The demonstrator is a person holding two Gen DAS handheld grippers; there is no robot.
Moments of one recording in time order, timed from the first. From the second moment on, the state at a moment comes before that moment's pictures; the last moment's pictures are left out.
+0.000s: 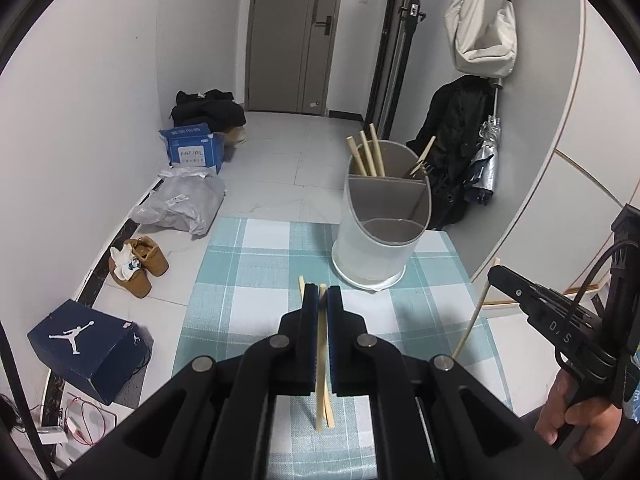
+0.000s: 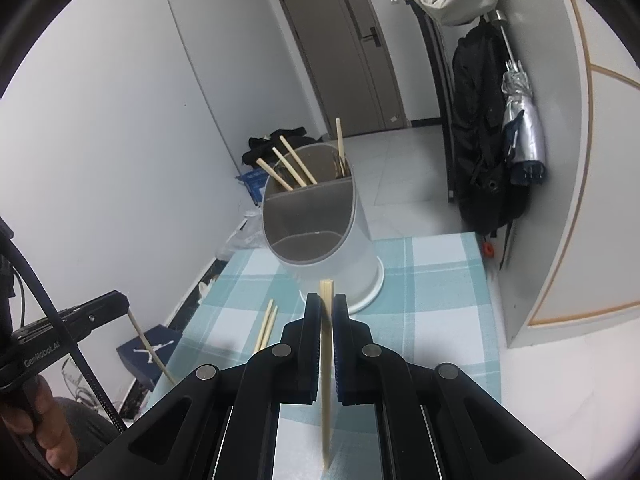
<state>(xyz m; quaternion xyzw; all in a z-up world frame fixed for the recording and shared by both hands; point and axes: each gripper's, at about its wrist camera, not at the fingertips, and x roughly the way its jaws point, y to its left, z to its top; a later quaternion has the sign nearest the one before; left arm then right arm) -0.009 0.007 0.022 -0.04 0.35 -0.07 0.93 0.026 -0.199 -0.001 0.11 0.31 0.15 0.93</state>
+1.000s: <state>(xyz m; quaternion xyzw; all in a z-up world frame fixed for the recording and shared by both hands) 0.033 -0.022 0.111 -0.06 0.31 -0.16 0.93 0.053 -0.208 0.097 0.11 0.21 0.16 0.96</state>
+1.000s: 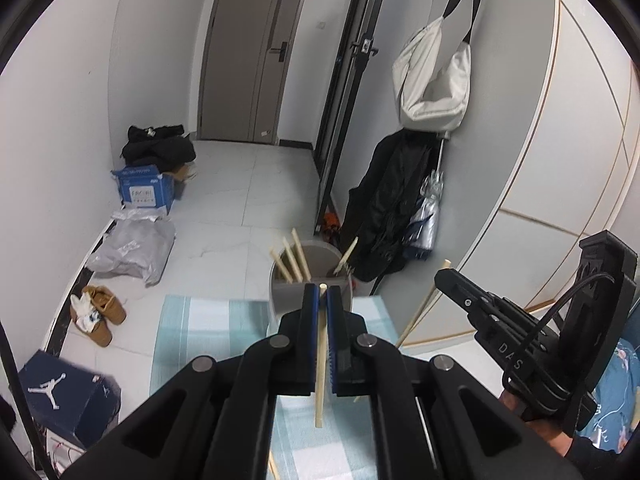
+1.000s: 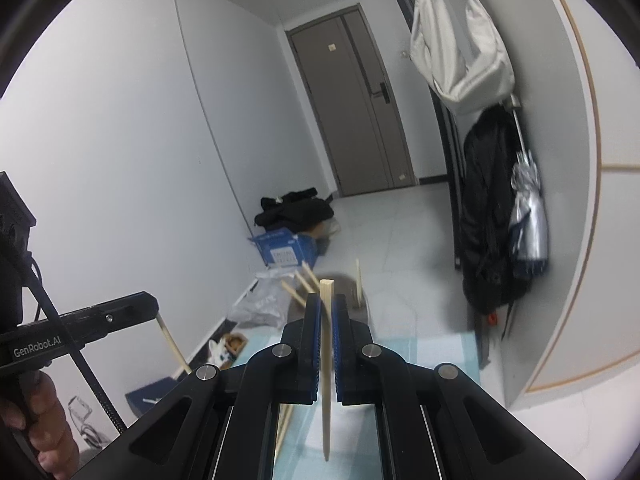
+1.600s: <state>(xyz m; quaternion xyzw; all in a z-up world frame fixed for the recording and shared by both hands) 0.106 -0.024 0.147 -0.09 0.29 -0.18 0.94 0.141 -0.220 0.156 0.12 0.17 0.16 0.96</state>
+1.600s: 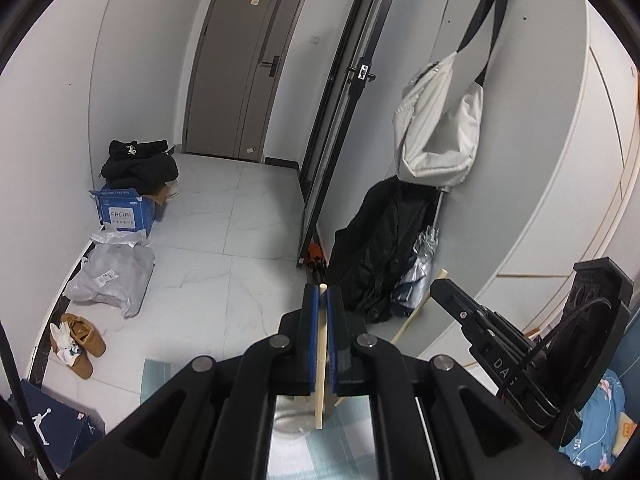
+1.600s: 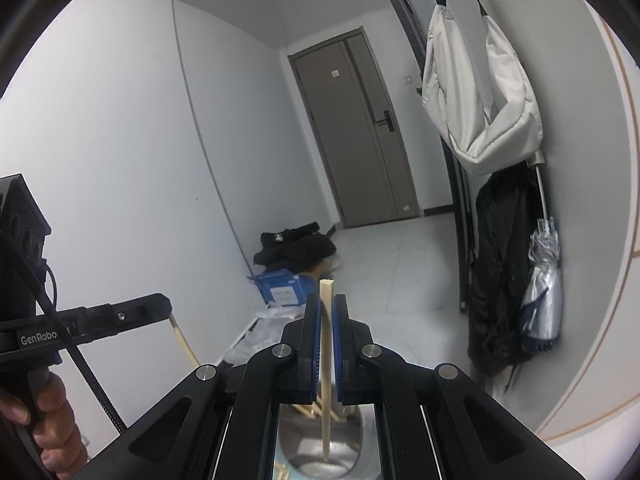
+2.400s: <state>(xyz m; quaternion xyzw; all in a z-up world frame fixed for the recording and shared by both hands) 0.164 -0.003 0.100 -0.15 0.29 -0.16 0.93 0.228 -0.202 0.128 0.09 0.19 0.17 0.96</state>
